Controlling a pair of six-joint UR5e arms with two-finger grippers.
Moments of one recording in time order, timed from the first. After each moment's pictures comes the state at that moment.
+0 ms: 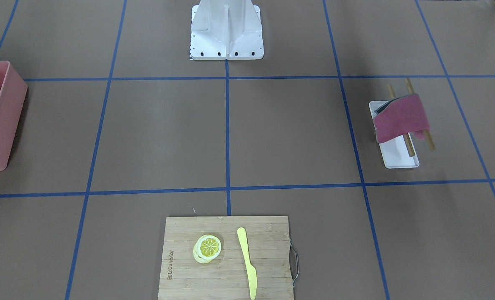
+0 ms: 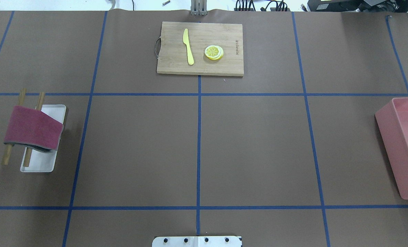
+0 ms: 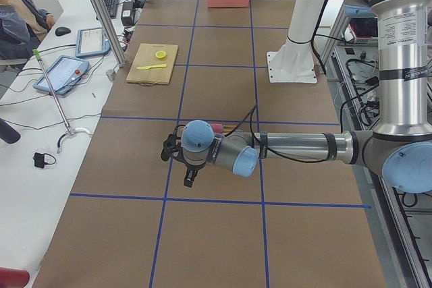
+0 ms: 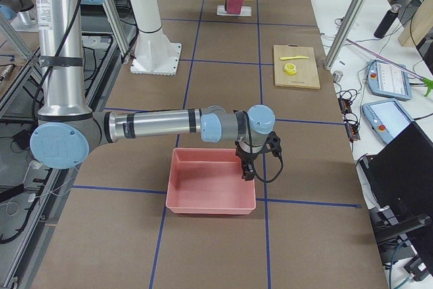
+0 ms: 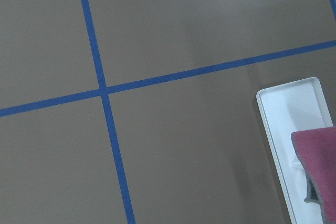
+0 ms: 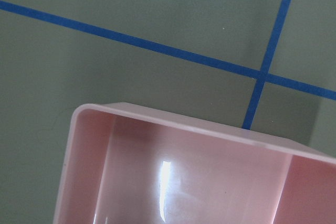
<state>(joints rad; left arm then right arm) -1.48 -1.45 -1.67 -1.97 -2.50 -0.08 1.40 -1.57 1.67 -1.62 2.36 -0.11</state>
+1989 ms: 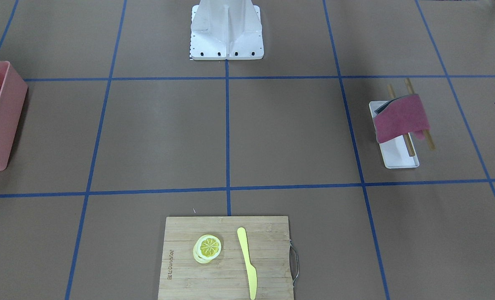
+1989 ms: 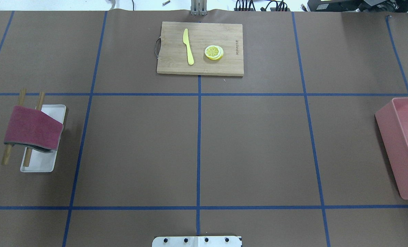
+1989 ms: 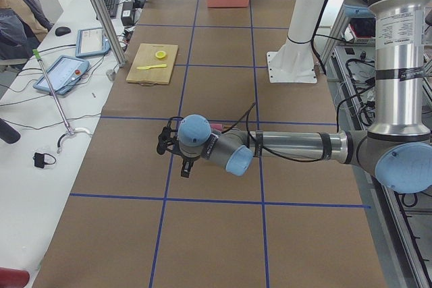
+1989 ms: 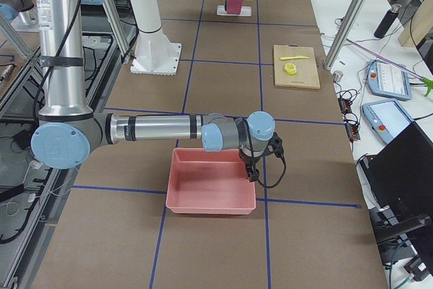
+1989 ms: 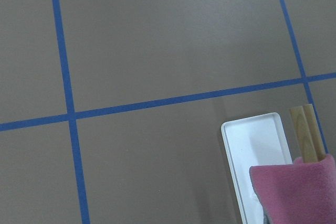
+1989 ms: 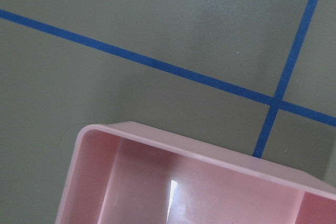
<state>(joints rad) -1.48 -1.47 -1.65 -2.07 -2.53 -0.27 1.40 -1.57 1.61 -1.47 2.41 -0.10</state>
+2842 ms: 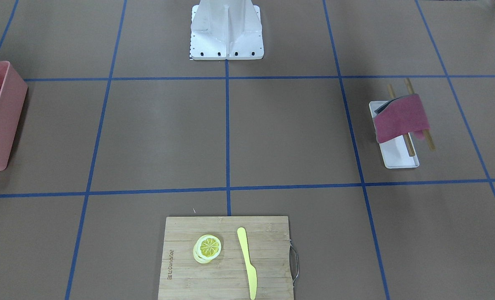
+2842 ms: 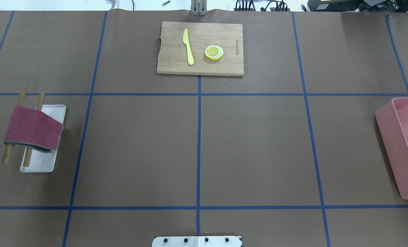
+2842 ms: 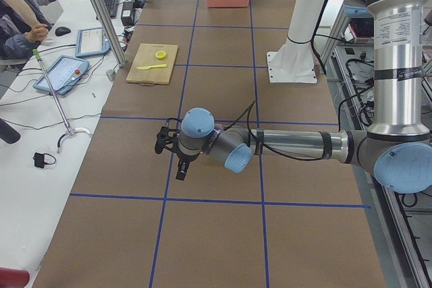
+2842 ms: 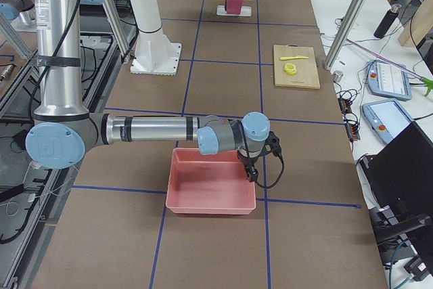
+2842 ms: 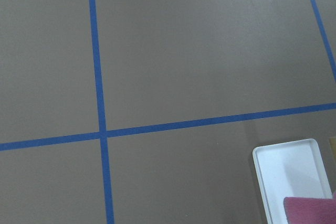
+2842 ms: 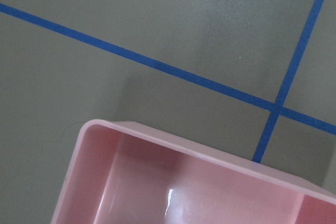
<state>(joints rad) -1.44 -1.45 -1.68 -2.12 -2.34 -0.33 1.40 -1.60 1.61 -1.39 2.40 -0.10</state>
